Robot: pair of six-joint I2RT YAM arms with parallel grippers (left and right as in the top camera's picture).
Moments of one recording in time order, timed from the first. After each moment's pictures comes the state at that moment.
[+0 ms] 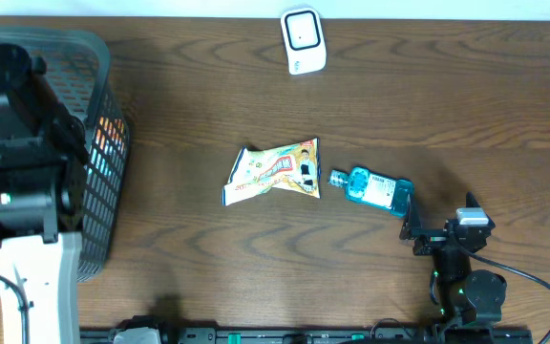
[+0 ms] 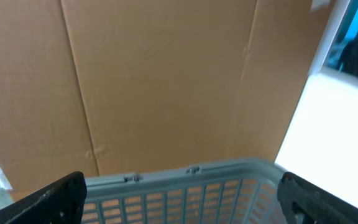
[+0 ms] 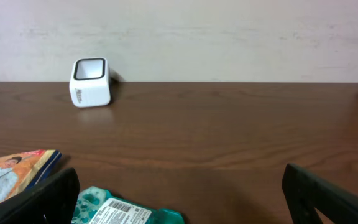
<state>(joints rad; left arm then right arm) 0.10 1.20 1.46 -0.49 -1.13 -0.29 0.01 0.01 0.01 -0.07 -0.02 0.02</state>
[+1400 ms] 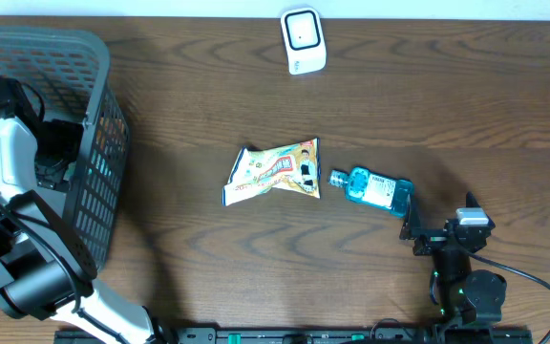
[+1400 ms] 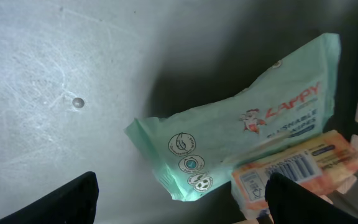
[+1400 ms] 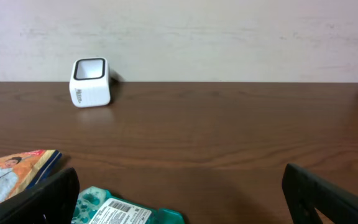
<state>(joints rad) 0.51 1.88 1.44 -0.94 0.08 -0.83 0.01 0.01 0.01 -0.07 -0.02 0.02</state>
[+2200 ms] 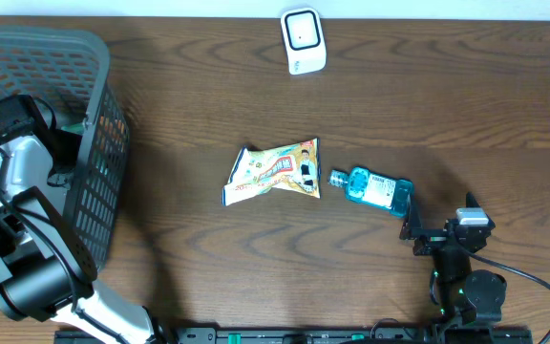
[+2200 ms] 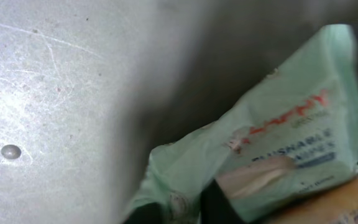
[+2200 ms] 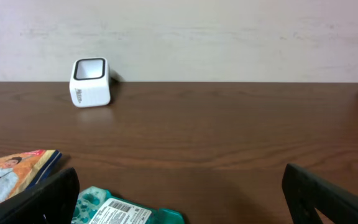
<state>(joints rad) 0.51 1.87 1.25 -0.64 0.11 -0.82 0.01 0.01 0.01 -0.07 -0.02 0.02</state>
